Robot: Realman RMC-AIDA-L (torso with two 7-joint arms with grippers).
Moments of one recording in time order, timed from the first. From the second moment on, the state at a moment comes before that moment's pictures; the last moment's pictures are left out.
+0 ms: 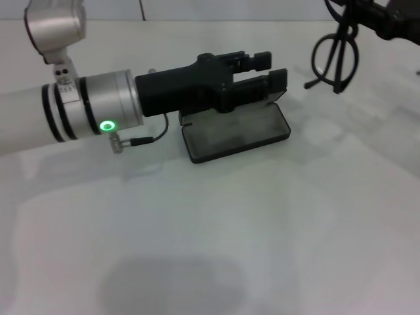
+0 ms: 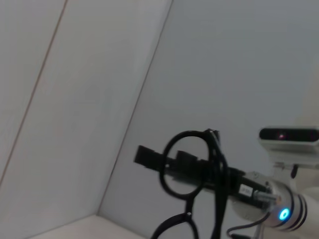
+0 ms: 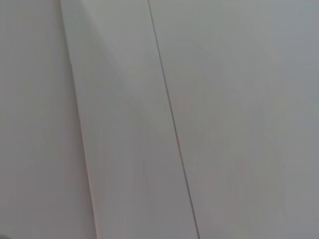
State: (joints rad) left arm -0.68 -2.09 0.90 0.40 1.54 1.52 -1.33; right arm 0.54 2.03 -1.13 -0.65 -1.09 -1.25 1.24
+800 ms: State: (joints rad) left arm -0.76 -2.10 0.93 0.31 1.42 1.39 -1.34; right arm 0.62 2.03 -1.61 -0.49 -0.50 -1.17 0.84
